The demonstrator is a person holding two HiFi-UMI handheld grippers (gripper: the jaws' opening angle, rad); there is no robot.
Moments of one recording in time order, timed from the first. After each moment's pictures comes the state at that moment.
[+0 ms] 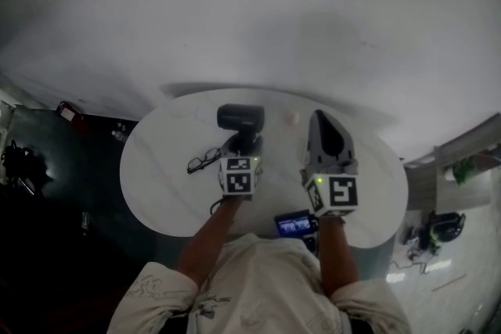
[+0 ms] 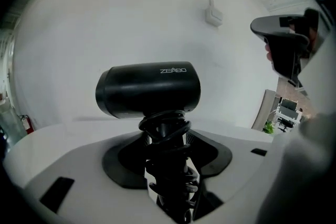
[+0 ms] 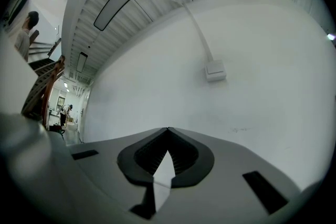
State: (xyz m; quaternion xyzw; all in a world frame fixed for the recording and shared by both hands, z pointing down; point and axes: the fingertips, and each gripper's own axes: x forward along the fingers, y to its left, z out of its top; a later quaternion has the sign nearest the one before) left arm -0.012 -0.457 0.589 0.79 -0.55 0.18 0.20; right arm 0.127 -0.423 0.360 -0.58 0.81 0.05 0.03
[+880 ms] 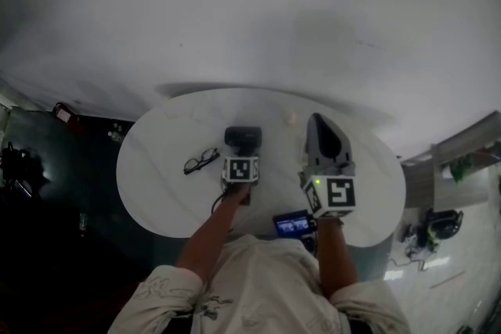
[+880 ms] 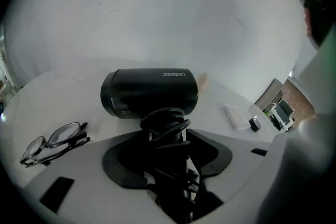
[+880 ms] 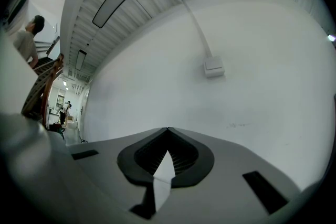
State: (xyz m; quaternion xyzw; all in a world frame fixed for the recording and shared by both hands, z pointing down) left arm -0.019 -0.446 0.706 0.73 -0.51 0.31 0.32; right arm 0.131 -0.423 0.374 -0.59 0.81 0.03 0.01
